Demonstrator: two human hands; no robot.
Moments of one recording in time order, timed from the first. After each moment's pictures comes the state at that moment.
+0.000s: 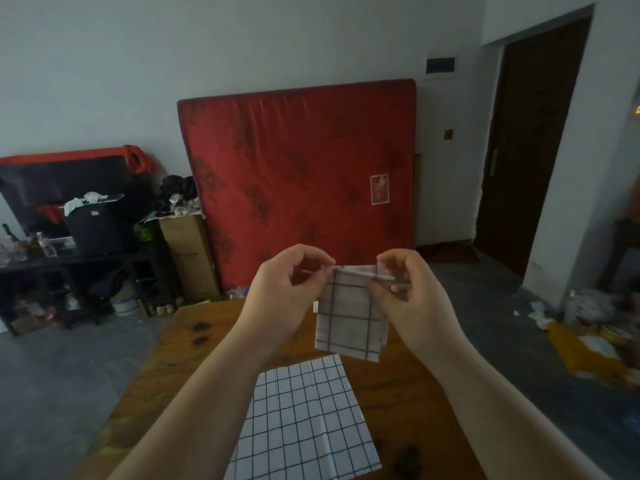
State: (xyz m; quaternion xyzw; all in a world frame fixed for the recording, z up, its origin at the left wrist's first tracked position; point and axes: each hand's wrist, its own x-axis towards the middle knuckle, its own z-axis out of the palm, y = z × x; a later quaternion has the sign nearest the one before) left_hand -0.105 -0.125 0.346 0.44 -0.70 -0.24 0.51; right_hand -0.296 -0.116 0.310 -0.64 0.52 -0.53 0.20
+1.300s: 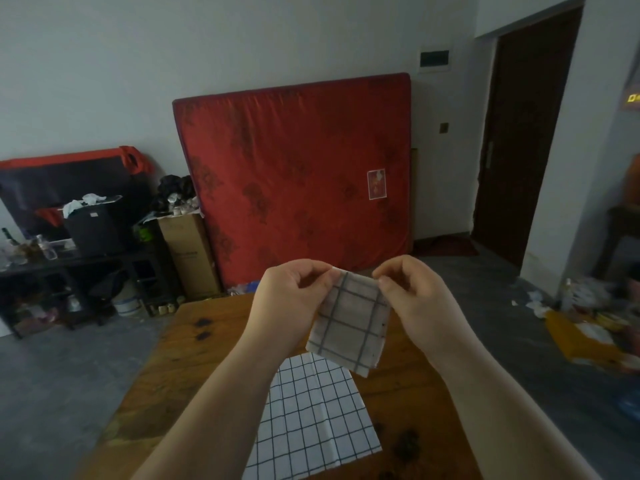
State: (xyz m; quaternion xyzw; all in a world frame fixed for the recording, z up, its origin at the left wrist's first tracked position) left_hand -0.116 -0.098 0.337 0.51 -0.66 -0.26 0.48; right_hand -0.302 -0.086 0.309 -0.61 0.51 -0.54 0.27
